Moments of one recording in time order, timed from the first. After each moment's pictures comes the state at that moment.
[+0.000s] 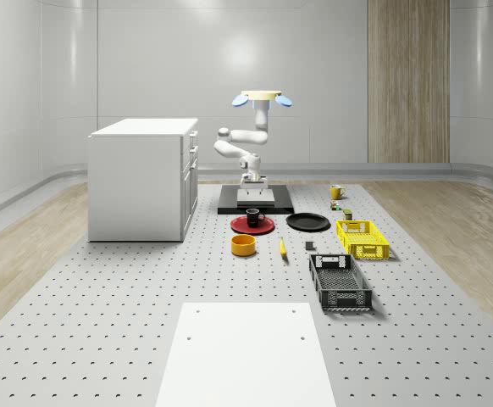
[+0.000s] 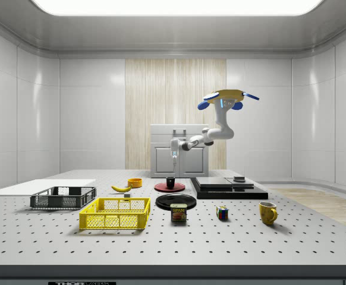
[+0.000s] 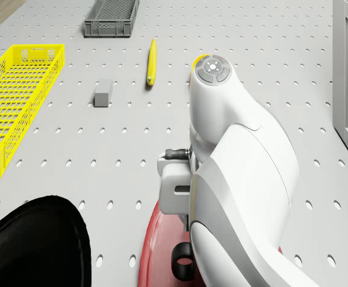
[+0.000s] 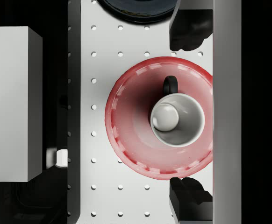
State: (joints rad) arm -1.51 -1.59 1.27 -2.34 -1.76 1.80 1.52
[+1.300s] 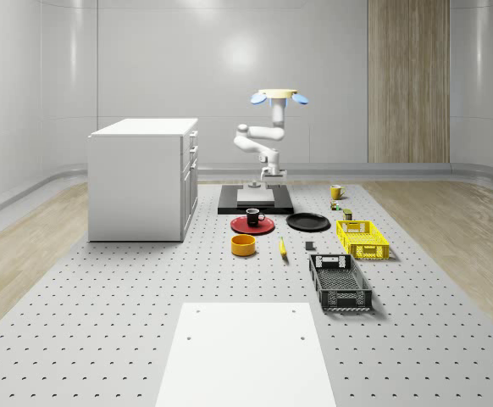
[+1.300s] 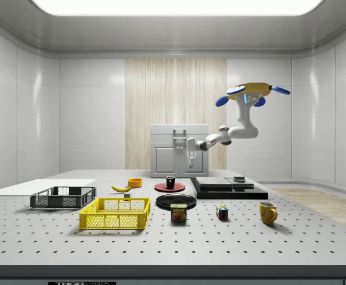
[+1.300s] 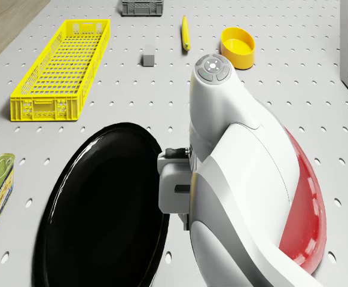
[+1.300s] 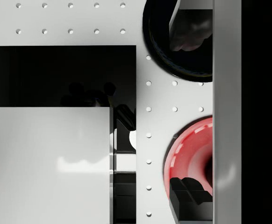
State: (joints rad) arm -1.52 -1.61 1.27 -2.34 -1.75 1.81 1.52
